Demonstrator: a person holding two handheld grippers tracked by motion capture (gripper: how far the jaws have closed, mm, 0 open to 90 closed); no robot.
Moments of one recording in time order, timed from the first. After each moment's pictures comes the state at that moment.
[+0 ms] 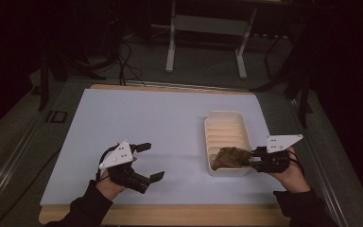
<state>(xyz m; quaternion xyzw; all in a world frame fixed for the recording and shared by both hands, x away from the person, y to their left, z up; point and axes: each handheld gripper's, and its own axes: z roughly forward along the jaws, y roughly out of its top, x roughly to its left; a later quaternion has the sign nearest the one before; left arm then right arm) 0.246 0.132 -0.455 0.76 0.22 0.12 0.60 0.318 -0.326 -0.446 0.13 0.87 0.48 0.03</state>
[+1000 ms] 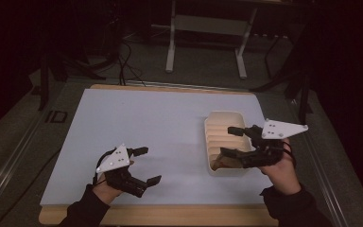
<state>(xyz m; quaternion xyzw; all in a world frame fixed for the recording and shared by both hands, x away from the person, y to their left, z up) 0.238 0.140 -0.463 0.77 0.23 0.11 0.59 0.288 -0.255 -0.366 0.17 0.80 0.57 0.10</state>
